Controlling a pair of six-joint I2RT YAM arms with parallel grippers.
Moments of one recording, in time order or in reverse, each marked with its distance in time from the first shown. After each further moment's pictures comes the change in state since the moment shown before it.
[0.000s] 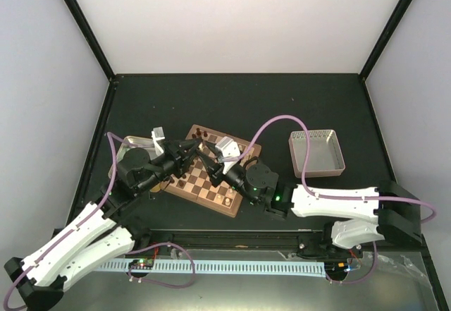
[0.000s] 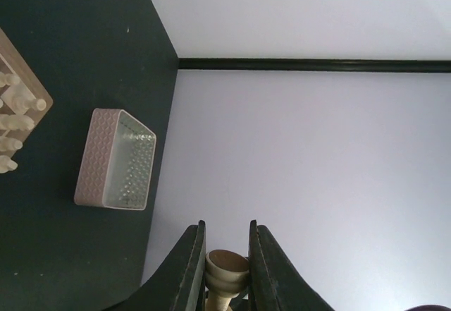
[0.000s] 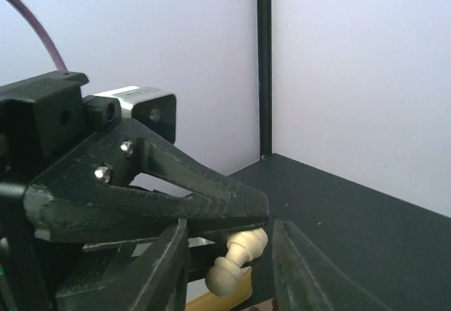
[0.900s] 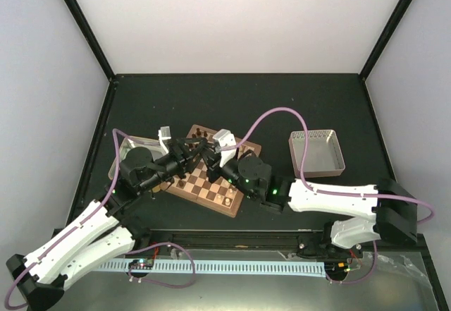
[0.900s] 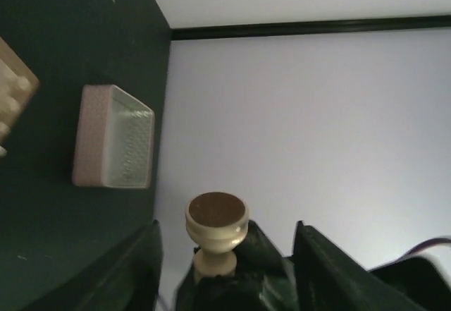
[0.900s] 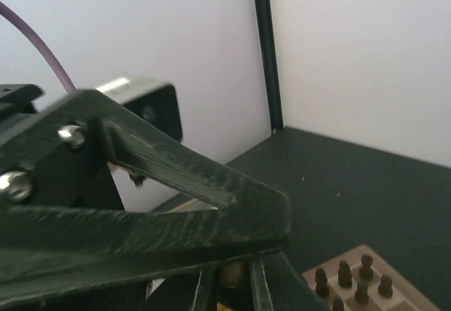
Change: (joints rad) left arm 0.011 0.026 -0.017 0.084 0.098 -0.001; right arm -0.022 0.061 0.065 -0.053 0.005 0.138
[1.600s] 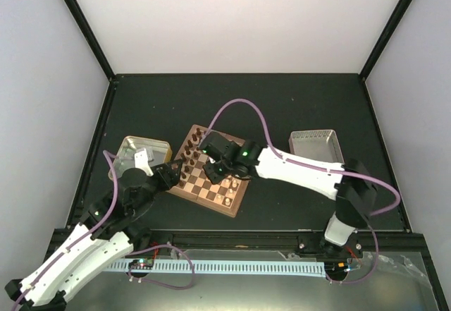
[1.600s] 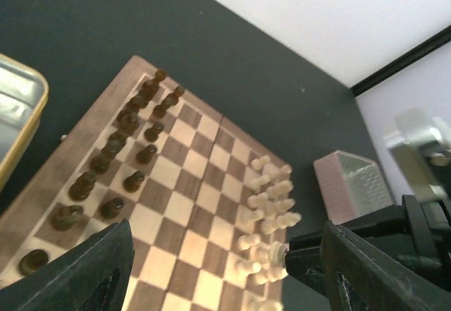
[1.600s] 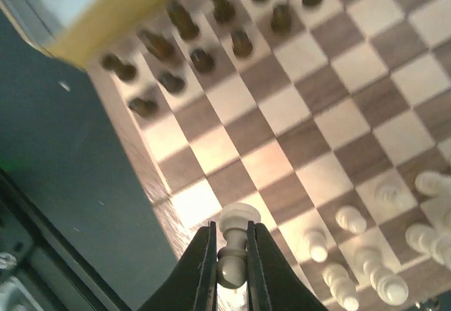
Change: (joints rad) left arm 0.000 -0.278 -0.099 -0.491 -0.397 0.687; right arm -0.167 0.282 0.520 -1.218 -0.360 0.251
